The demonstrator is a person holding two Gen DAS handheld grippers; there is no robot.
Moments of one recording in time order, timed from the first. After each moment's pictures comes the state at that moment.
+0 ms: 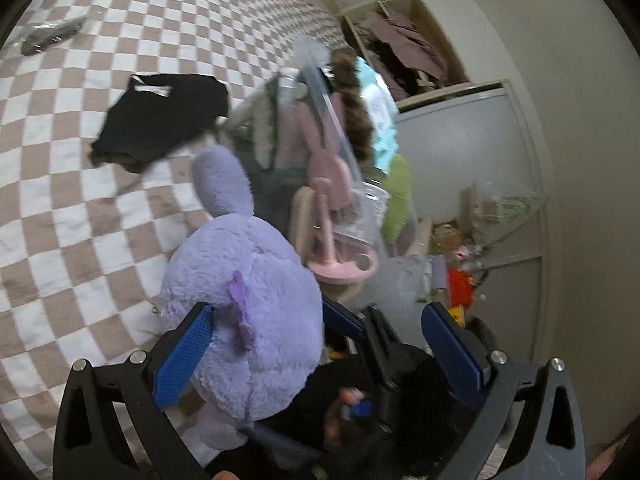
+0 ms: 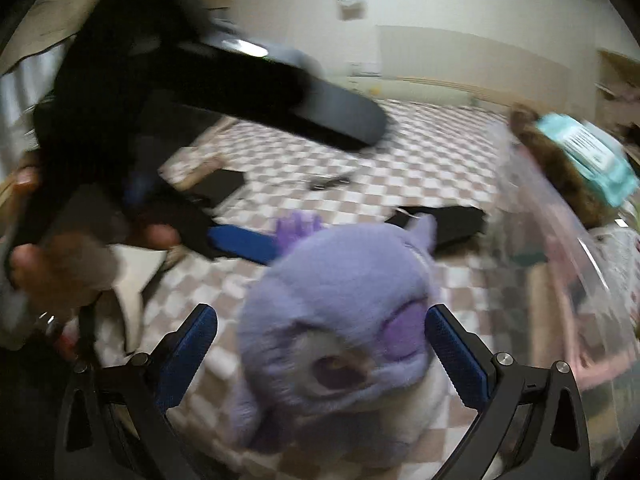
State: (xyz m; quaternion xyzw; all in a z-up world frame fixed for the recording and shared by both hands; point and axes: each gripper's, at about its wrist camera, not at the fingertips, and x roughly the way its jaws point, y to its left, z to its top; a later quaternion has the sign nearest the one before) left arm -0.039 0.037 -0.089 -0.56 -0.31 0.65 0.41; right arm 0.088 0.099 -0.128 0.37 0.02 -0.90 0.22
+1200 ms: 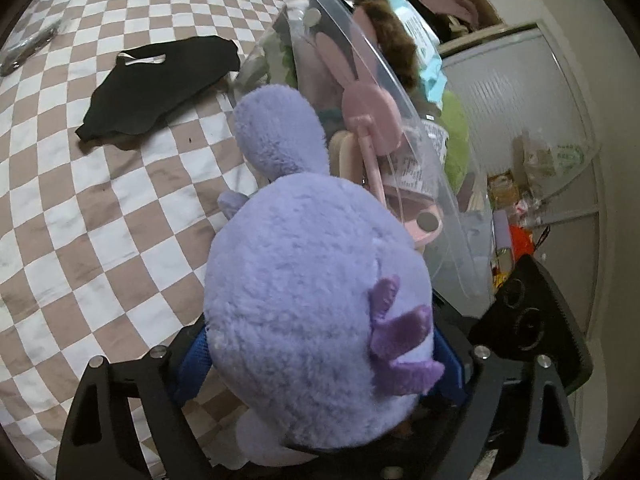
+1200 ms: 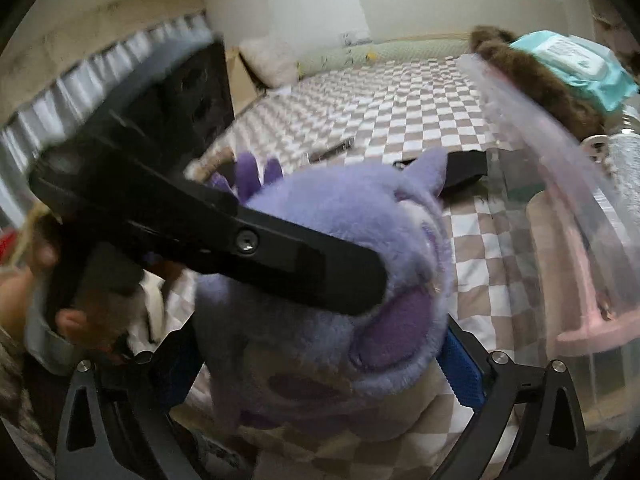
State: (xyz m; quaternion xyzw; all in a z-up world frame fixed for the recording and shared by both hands) left arm -0.031 0.095 -0.121 -0.62 -0.16 0.67 0.37; right arm 0.072 0.140 -0.154 0.43 -0.06 -0.86 0.27
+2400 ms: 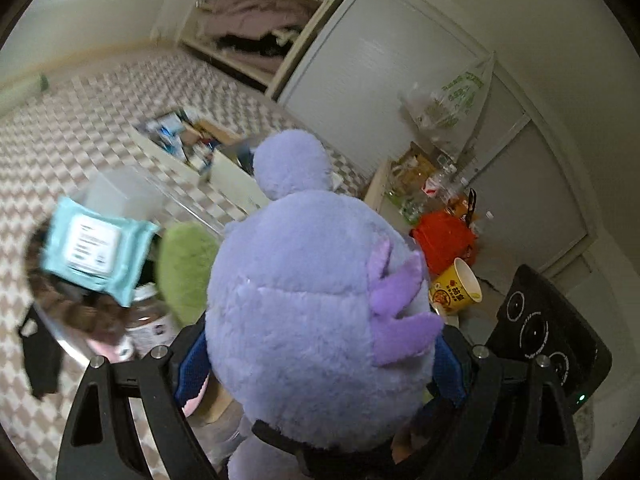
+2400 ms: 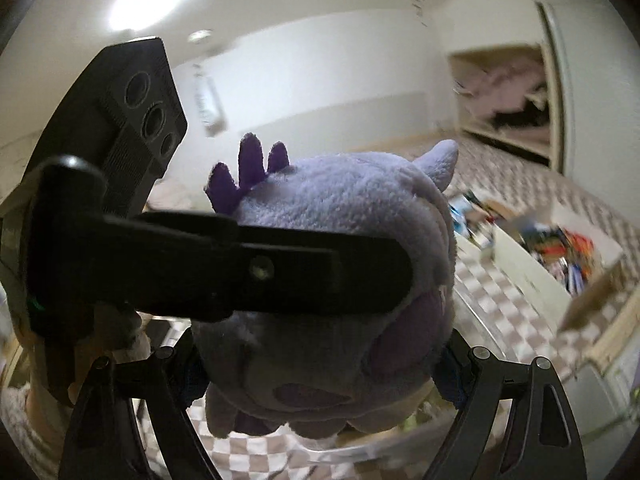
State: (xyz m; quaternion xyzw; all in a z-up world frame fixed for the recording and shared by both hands) left arm -0.033 0.320 0.102 -0.47 -0.05 0.71 0.52; right arm 0.117 0.341 0.054 0.28 -0.13 -0.95 0.05
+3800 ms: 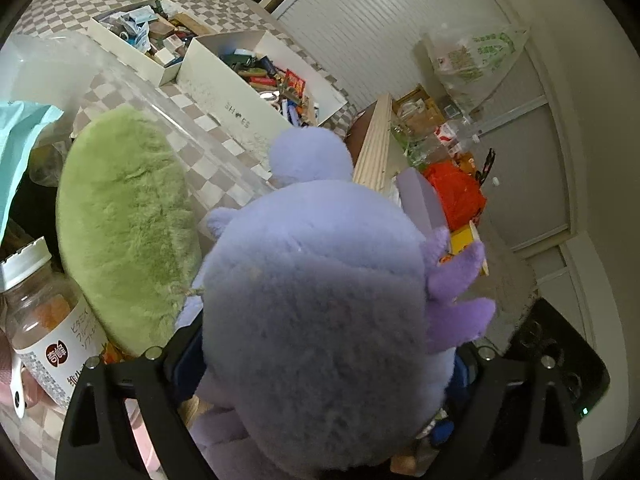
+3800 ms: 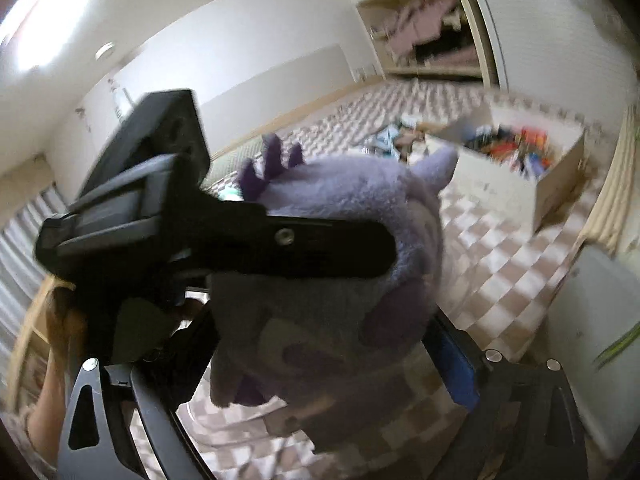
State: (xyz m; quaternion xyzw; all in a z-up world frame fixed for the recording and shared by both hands) left arm -0.052 0.389 -0.015 -0.57 -0.06 0.61 0.56; right arm 0.129 0.368 -0.030 0.31 -0.21 -0.93 -0.04
